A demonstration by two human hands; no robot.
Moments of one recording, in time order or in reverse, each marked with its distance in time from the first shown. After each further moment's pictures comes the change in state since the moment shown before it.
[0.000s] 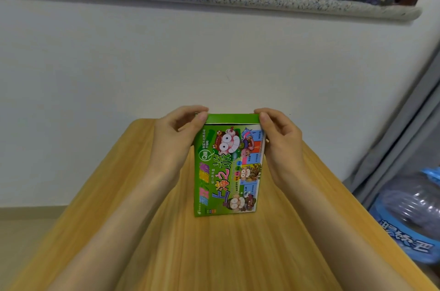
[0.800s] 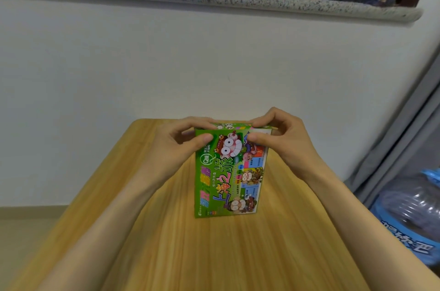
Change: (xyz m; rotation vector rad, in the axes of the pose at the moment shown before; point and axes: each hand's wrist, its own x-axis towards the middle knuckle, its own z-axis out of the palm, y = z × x) left_hand 0.004 -0.012 -0.023 0.037 -0.349 0.120; right_hand 0.008 -0.021 -0.016 -0.238 -0.329 -0.006
